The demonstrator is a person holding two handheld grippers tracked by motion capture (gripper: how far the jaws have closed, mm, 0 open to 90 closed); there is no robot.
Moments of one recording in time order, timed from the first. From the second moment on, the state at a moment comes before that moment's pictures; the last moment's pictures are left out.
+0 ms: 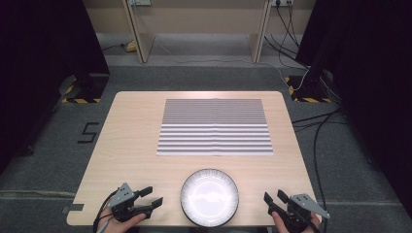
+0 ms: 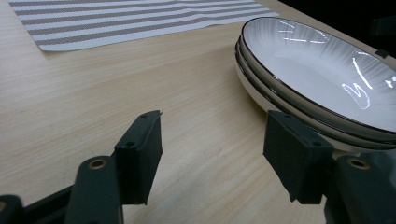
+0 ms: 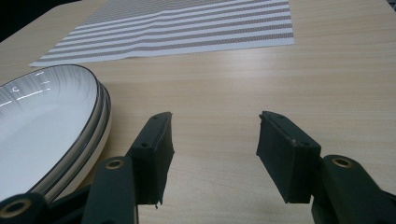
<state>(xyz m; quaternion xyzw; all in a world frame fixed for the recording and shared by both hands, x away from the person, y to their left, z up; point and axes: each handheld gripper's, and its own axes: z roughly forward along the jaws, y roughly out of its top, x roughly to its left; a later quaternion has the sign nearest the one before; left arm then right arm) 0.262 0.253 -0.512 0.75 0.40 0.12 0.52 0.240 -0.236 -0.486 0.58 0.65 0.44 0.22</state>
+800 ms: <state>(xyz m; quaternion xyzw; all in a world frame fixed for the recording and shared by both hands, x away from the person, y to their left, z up) 0.263 0.223 -0.500 0.75 0.39 0.08 0.52 0.246 -0.206 -0.475 0.55 0.68 0.46 0.15</state>
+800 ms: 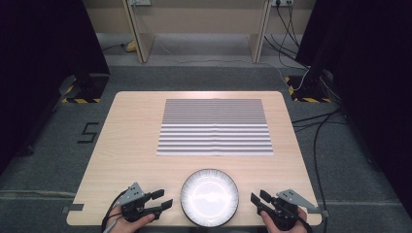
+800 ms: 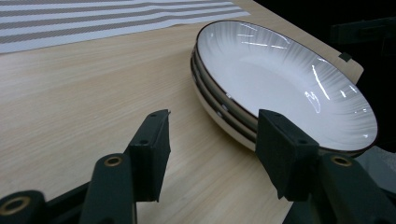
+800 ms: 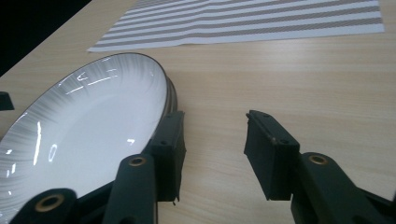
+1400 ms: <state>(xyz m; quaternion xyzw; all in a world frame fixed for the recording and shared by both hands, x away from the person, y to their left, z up) 0.290 0.195 -0.490 0.77 0.39 0.04 0.50 0.271 -0.170 -0.471 0.52 0.73 0.43 0.09</state>
